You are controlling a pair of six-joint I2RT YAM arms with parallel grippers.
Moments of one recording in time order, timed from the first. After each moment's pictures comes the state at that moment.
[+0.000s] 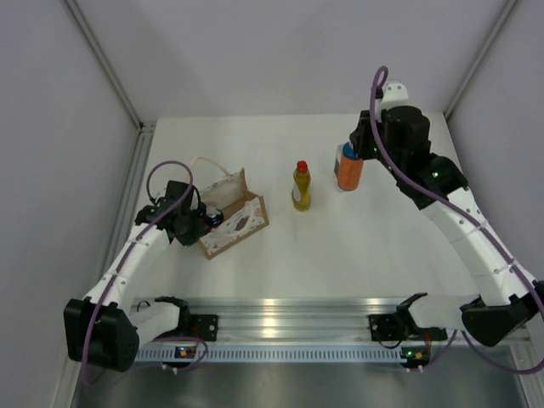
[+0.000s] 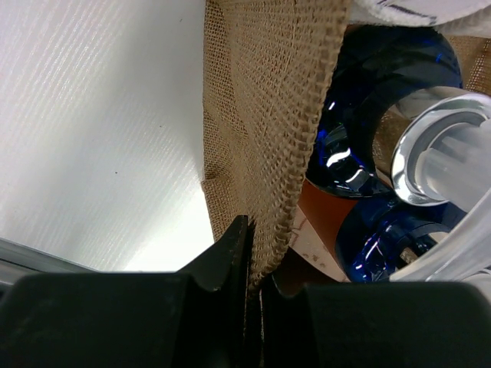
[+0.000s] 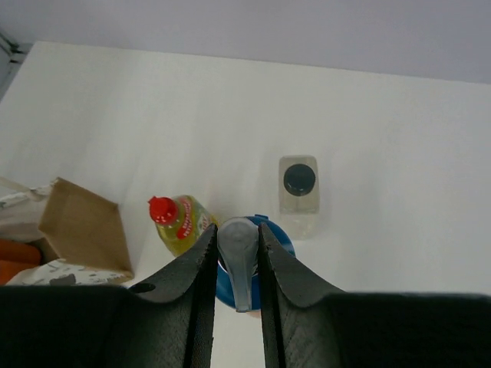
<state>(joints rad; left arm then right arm) -0.20 1.10 0.85 -0.86 -0.15 -0.89 0.53 1.26 1.55 -0.58 0.24 0.19</state>
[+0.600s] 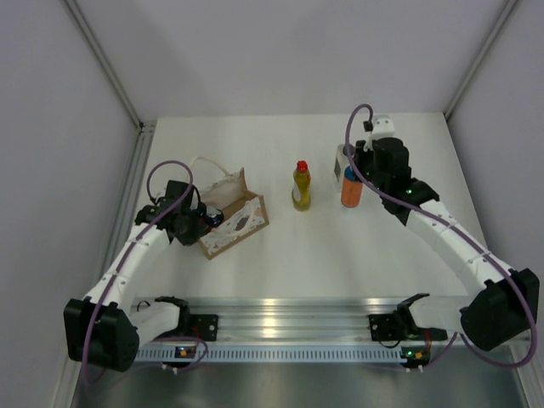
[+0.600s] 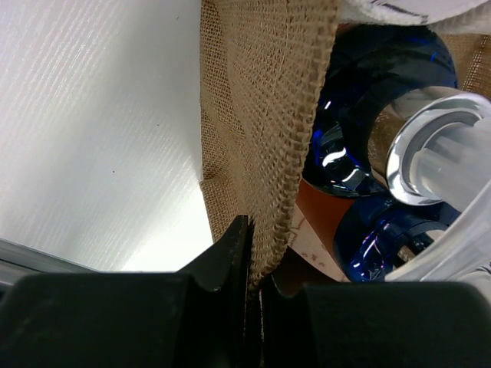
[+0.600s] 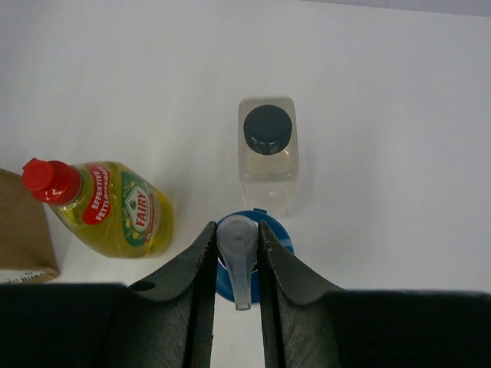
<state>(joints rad) -0.20 1.10 0.85 -0.86 -0.14 -0.89 0.42 1.23 1.08 -0.24 0.21 0.14</state>
